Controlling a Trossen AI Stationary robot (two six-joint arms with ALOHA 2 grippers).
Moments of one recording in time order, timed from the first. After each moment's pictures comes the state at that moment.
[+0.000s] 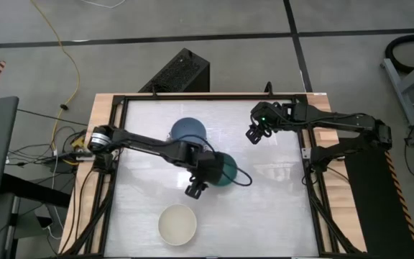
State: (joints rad) left arm -0.13 1.93 1.62 -0.76 0.14 0.28; right arm -0.25 1.18 1.09 -0.86 0.31 0.39
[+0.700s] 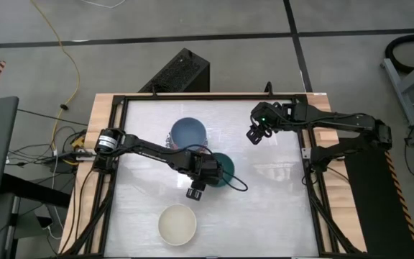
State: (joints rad) left arm -0.14 2.00 1.50 -0.68 -0.01 0.19; right arm -0.25 1.18 1.09 -0.88 0.31 0.39
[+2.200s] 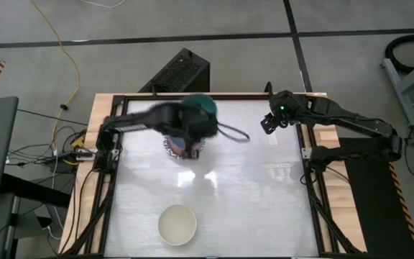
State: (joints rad) left arm -0.01 1.99 2.36 -1.54 -0.36 0.12; right arm -0.40 1.02 1.09 -0.99 0.31 0.38
